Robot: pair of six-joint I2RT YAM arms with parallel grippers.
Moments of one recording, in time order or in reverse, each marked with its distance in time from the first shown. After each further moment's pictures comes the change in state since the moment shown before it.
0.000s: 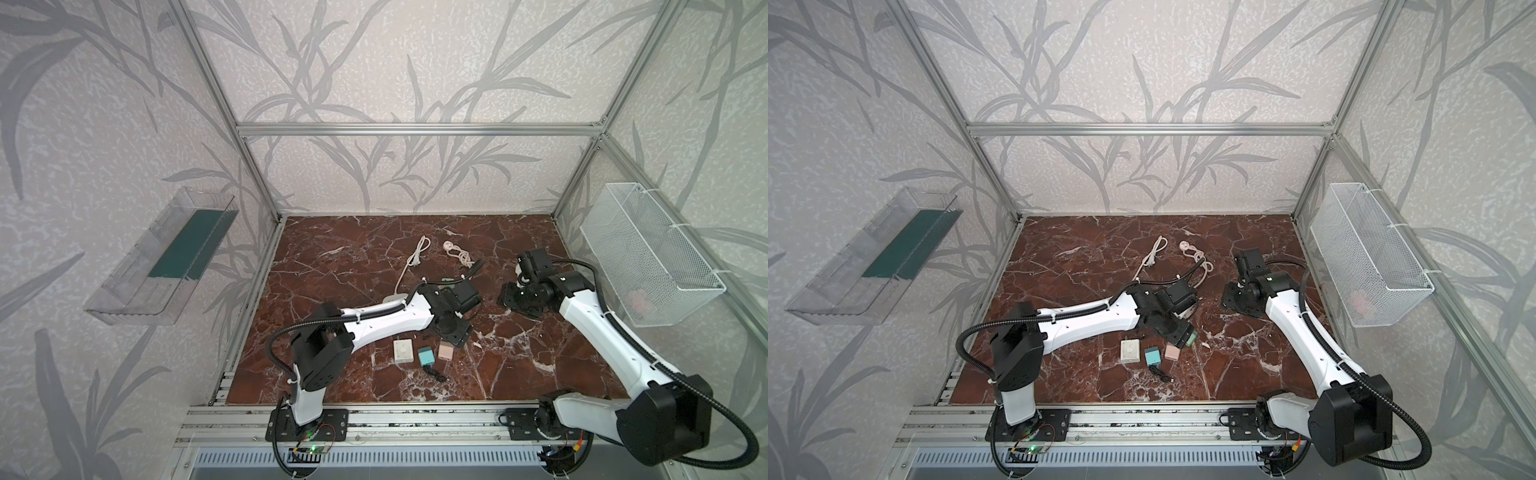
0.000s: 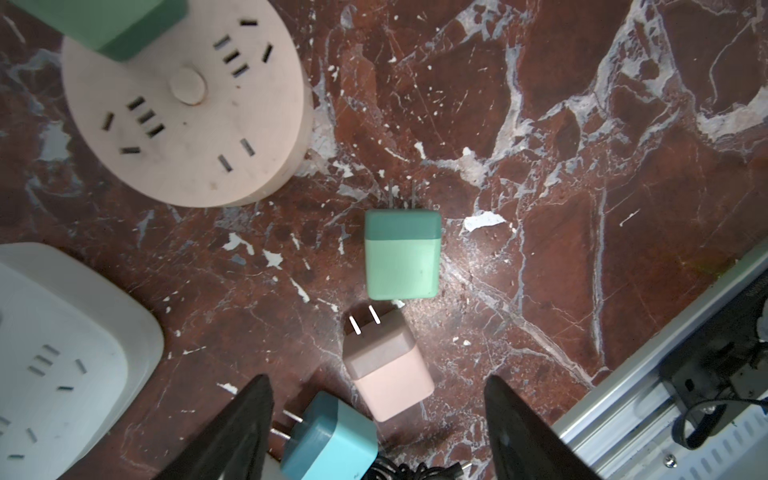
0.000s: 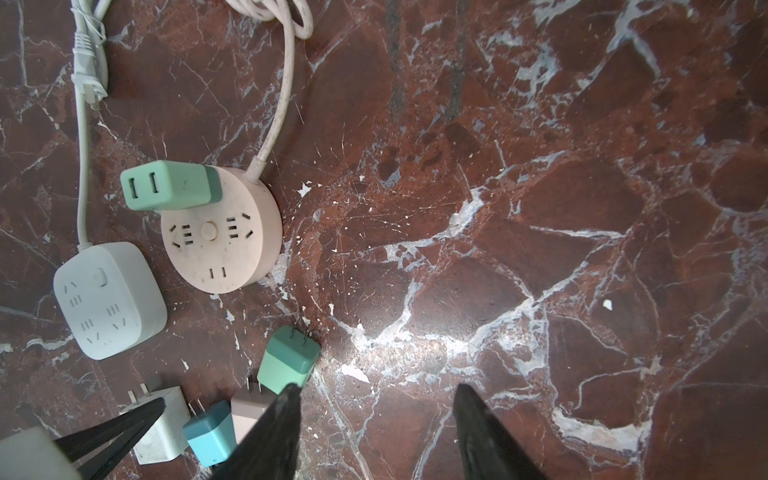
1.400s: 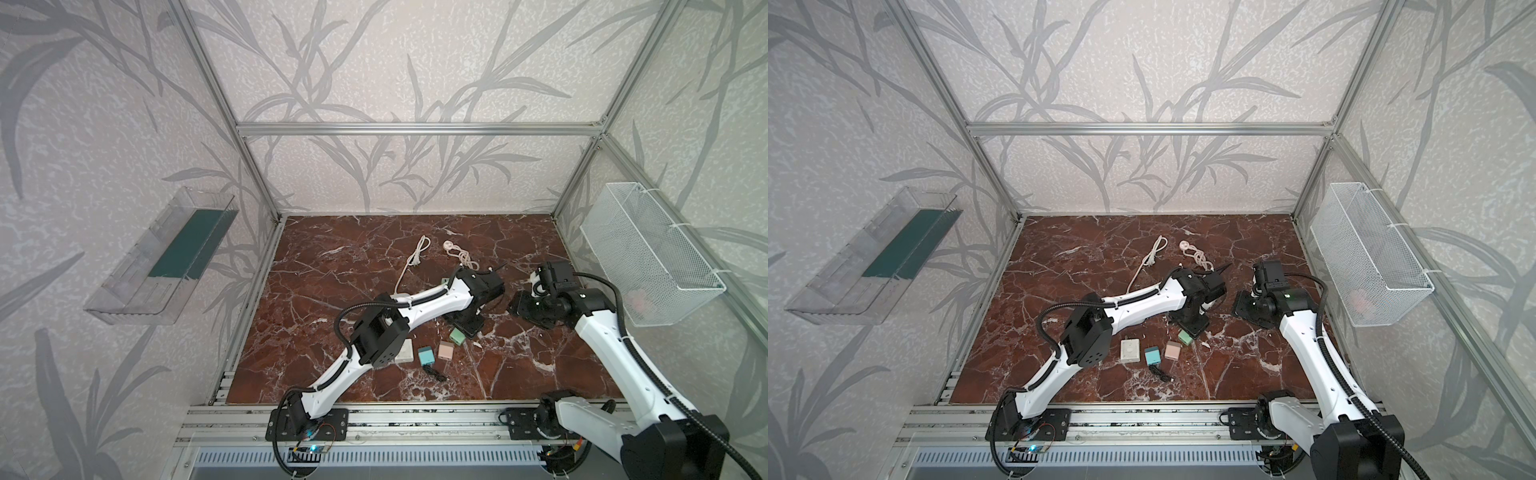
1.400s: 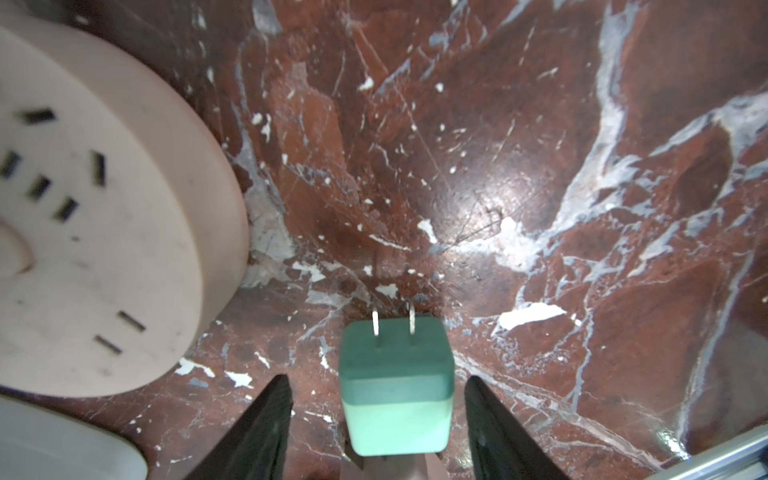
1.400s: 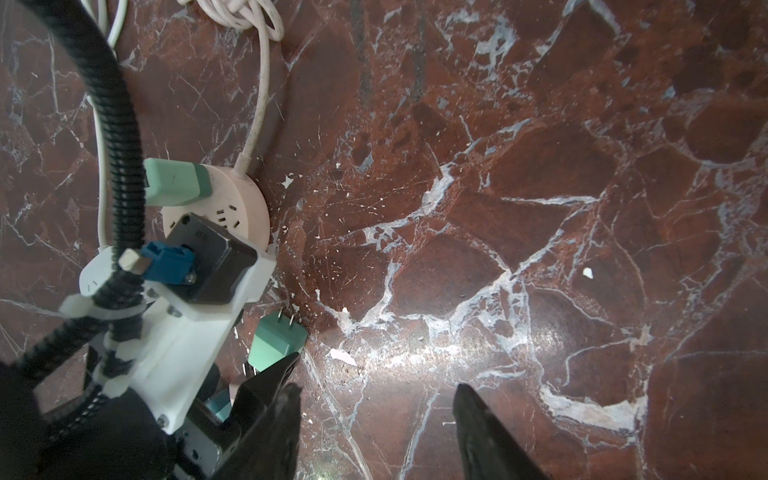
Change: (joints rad) left arm 0.031 0.503 0.642 -0.430 0.025 0.130; right arm -0.116 -0.159 -0.118 0.002 -0.074 -0.029
